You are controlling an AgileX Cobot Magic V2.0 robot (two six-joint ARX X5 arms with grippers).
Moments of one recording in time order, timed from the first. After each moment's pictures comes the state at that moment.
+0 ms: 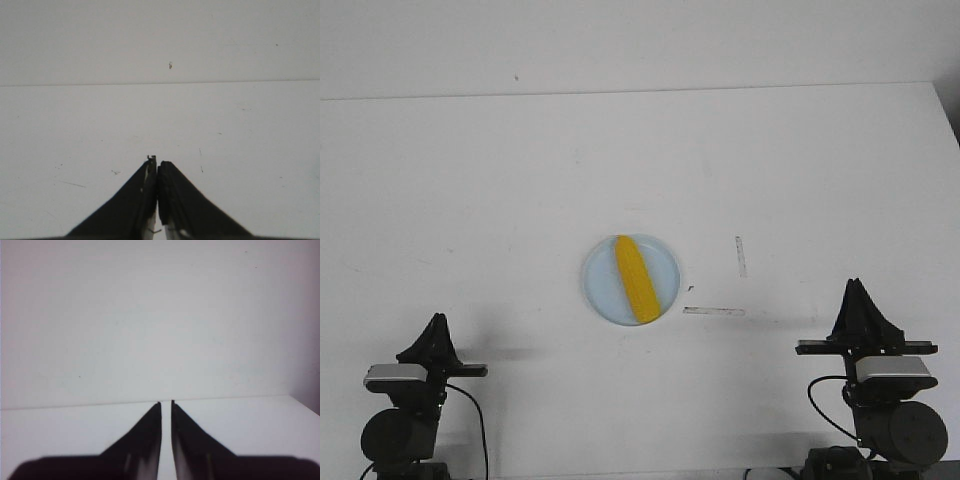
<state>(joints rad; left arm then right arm) -0.03 0.00 0.03 0.13 -0.02 0.01 0.00 0.14 0.38 -0.06 0.02 0.06</state>
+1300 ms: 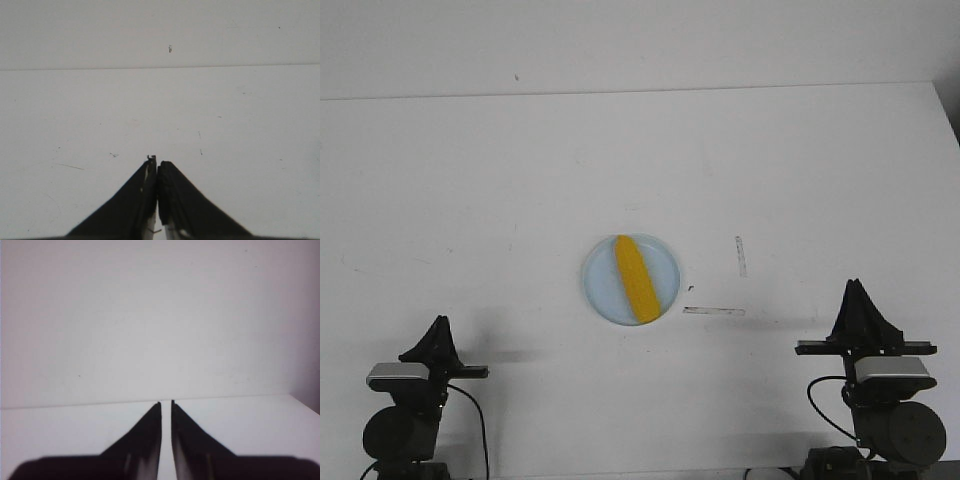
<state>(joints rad) -0.03 0.01 0.03 0.09 -0.02 0.01 0.00 0.13 0.37 -0.06 0.02 0.06</state>
